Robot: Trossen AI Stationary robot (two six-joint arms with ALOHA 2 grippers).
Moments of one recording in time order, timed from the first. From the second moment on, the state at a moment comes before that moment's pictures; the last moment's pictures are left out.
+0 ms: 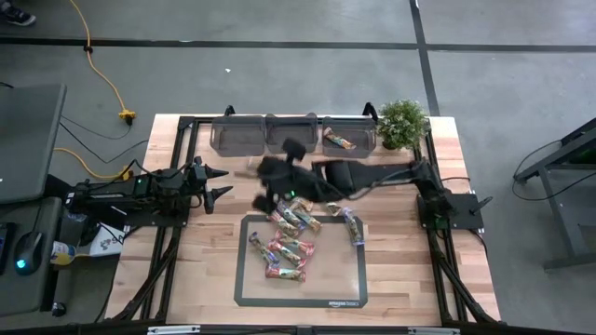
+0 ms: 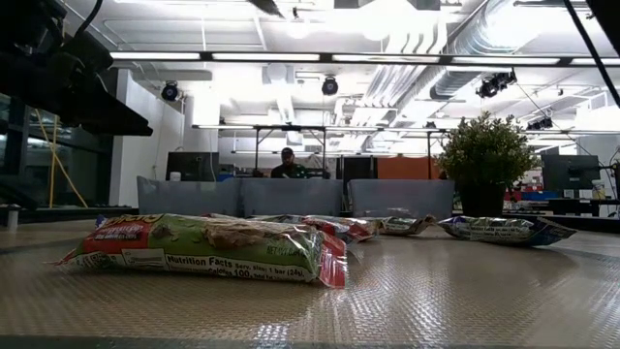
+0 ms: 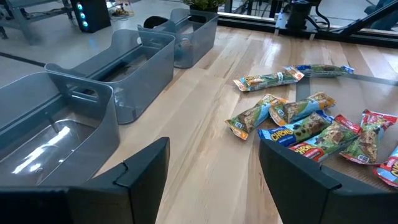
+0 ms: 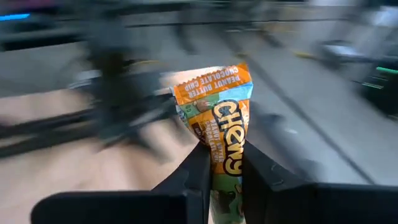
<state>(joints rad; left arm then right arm) 0.03 0.02 0.15 -0.42 -0.32 -0.11 0.14 2.10 2.32 -0.73 0.66 0.20</state>
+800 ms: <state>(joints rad) 0.03 0.02 0.15 -0.42 -0.32 -0.11 -0.40 2.10 2.31 -1.45 0.73 0.82</state>
